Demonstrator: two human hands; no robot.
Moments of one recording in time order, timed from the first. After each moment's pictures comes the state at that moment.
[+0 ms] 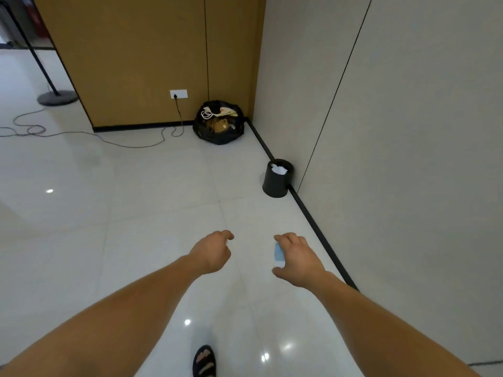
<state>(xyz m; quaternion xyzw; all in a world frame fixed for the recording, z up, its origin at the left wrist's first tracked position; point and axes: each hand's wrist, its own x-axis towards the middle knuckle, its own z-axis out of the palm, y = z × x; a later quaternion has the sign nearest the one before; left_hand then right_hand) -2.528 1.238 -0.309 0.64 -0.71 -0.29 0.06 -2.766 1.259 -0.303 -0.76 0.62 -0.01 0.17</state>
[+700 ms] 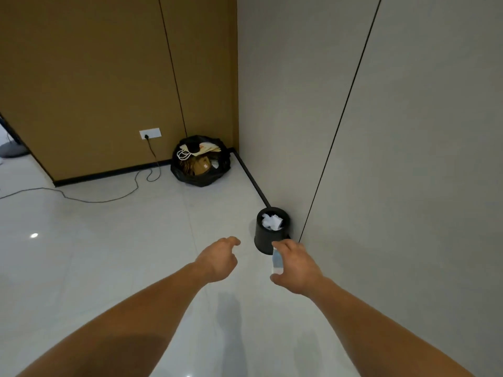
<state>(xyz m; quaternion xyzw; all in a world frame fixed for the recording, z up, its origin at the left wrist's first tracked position) -2.647 0.767 -0.282 0.62 -0.73 -0.28 0.03 -2.866 0.794 -0.305 -0.74 0.64 -0.06 0.20</state>
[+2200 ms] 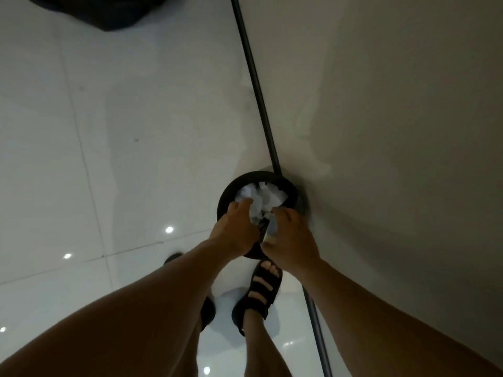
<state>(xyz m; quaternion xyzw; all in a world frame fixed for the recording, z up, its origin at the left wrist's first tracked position) -2.861 0.138 -0.803 0.67 -0.54 -0.51 -0.02 -3.005 0.165 -0.814 -0.65 0.66 0.08 0.35</state>
